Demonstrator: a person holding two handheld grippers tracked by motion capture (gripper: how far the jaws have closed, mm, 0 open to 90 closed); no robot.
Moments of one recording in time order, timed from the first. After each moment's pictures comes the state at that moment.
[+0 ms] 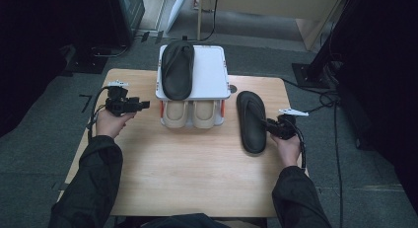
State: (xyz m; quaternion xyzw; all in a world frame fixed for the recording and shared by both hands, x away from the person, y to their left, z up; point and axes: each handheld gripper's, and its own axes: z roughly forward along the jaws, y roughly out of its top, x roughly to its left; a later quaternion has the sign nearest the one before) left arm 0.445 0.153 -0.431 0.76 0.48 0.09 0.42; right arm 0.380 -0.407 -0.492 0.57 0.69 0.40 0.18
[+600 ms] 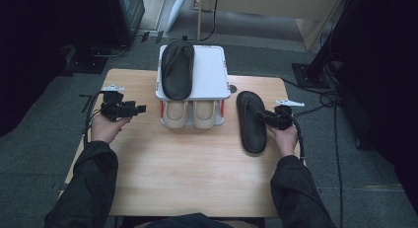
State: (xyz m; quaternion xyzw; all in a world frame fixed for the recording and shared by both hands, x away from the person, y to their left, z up) left arm 0.427 0.163 -0.431 0.77 0.48 0.10 0.41; right arm 0.417 -0.405 -0.491 0.56 0.70 0.41 0.17
